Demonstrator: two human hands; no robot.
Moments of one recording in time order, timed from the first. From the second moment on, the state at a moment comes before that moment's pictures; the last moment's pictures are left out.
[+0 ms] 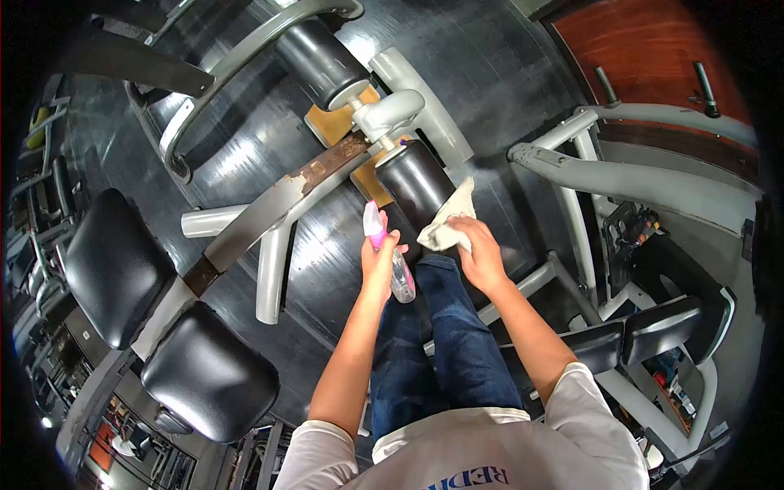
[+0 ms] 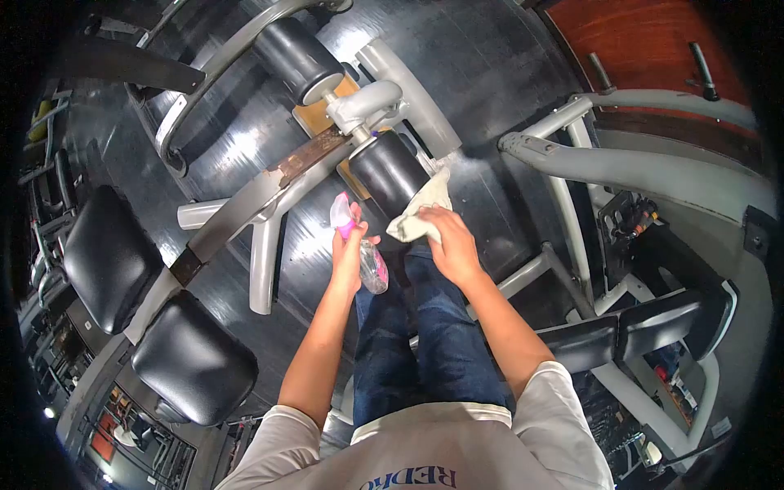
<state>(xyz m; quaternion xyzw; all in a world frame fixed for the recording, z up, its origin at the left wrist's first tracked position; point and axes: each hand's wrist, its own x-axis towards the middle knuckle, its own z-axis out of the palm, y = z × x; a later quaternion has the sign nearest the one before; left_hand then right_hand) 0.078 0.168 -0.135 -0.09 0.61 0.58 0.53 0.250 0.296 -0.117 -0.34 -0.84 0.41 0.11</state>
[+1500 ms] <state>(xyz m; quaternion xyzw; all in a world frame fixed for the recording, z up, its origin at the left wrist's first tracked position) 0.075 0.150 -0.137 -0.09 0.63 0.59 0.49 0.273 0.292 -0.136 -0.31 -0.89 0.32 0.01</state>
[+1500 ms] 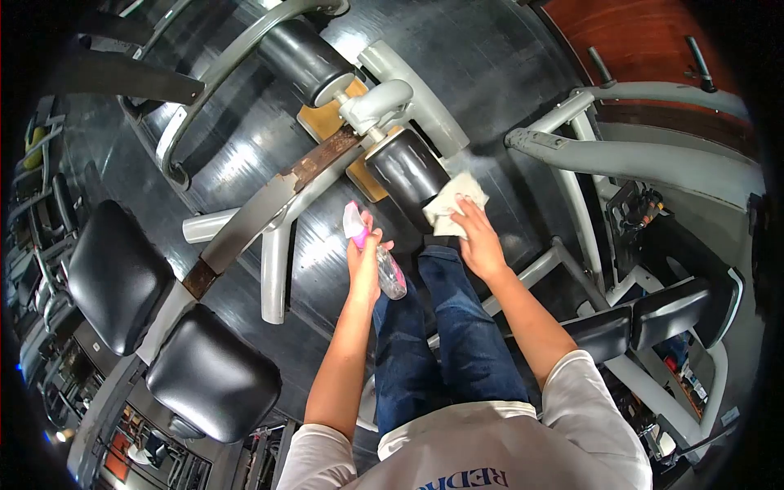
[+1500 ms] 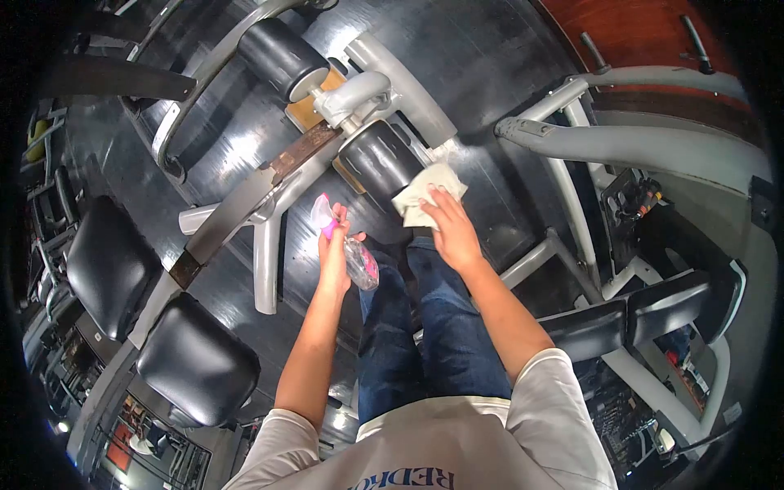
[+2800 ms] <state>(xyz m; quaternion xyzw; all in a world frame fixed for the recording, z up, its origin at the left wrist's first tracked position) 0.110 0.175 -0.155 -0.07 0.62 0.56 0.56 0.280 0.247 -0.119 -0.60 -0.05 0.76 0.25</state>
